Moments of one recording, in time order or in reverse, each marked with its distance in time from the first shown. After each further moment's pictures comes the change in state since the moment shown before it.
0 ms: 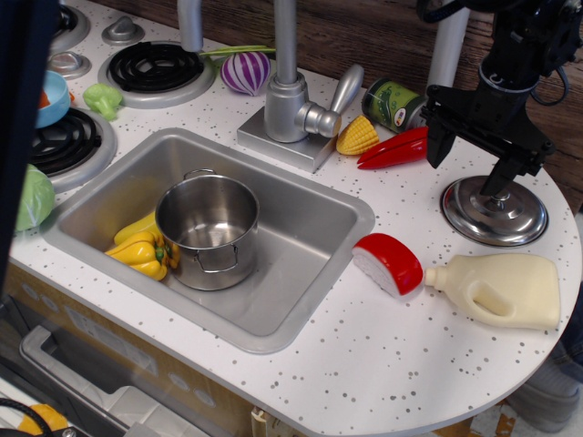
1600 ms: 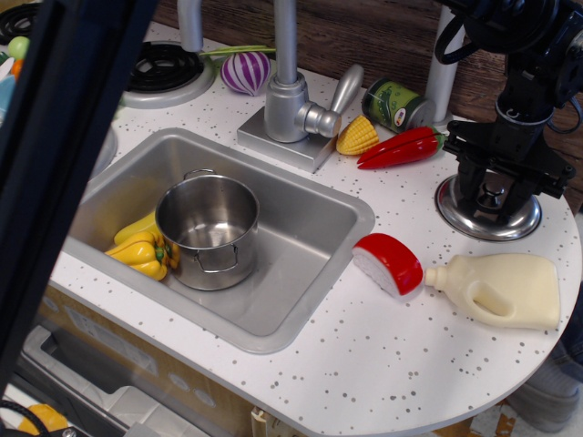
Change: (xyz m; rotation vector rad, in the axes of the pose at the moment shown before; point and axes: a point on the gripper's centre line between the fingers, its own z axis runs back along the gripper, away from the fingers) arm 0.007 -0.024 -0.029 -0.089 0.001 0.046
